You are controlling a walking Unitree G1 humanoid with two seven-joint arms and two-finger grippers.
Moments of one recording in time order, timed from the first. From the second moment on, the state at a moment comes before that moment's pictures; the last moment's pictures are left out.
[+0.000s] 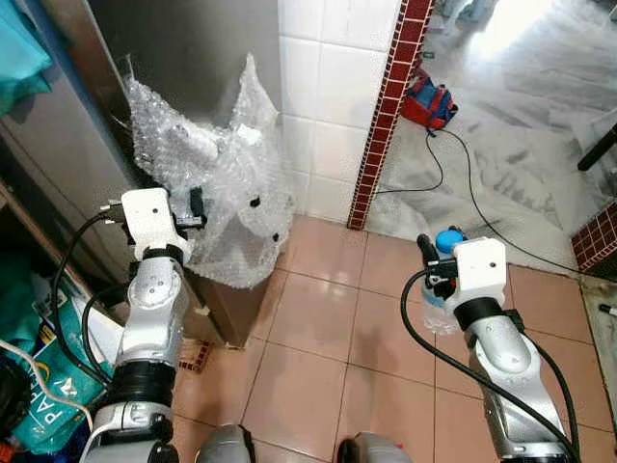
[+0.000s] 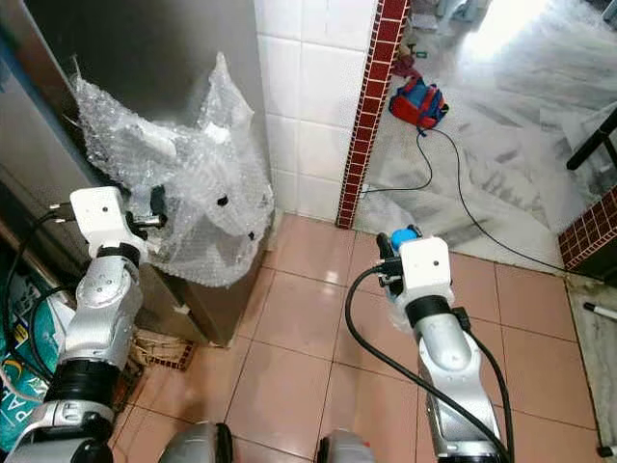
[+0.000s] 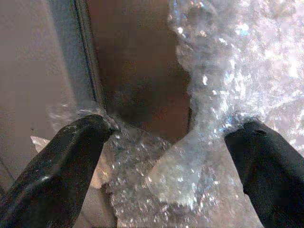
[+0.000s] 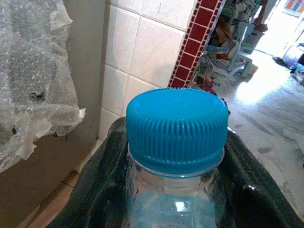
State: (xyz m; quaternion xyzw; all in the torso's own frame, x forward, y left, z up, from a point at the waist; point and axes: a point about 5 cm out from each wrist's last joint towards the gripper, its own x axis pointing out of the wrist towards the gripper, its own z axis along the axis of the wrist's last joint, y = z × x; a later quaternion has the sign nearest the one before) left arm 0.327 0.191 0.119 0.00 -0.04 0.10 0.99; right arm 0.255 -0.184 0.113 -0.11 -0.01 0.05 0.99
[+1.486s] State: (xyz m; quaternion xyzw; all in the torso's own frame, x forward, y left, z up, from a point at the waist) left arm 0.341 0.099 0.116 -0.06 -0.02 -0.23 0.97; right arm 0.251 -0.187 0.108 -0.10 0.00 0.01 1.00
